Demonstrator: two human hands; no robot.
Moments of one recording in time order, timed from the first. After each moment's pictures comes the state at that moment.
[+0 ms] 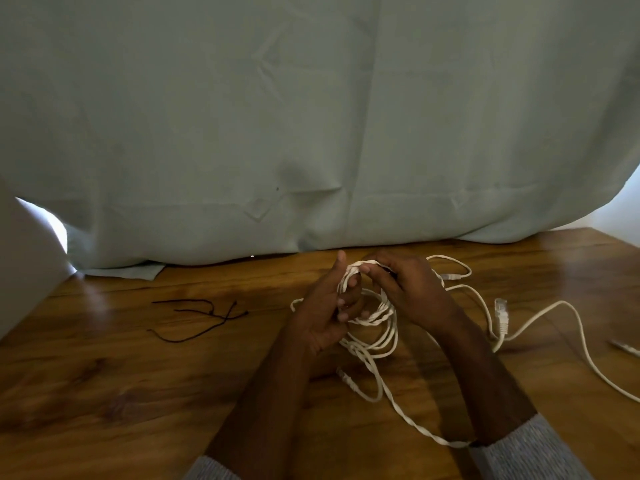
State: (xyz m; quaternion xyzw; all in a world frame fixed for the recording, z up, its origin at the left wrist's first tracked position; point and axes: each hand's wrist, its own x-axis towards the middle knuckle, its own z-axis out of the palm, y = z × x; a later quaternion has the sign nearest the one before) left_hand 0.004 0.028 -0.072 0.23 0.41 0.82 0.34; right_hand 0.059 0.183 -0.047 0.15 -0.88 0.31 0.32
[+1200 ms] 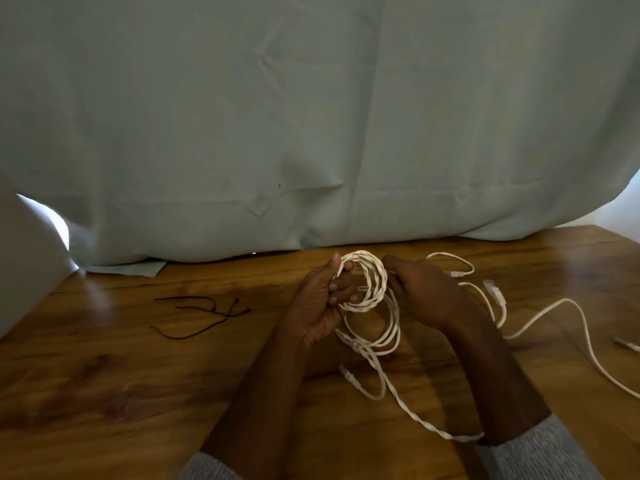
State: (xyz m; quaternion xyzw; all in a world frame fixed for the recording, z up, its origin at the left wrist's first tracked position) left_hand -0.013 0.025 -0.082 0.19 0.32 0.87 0.31; right_hand 0.065 0.198 -0.051 0.04 -0.97 0.11 0.21
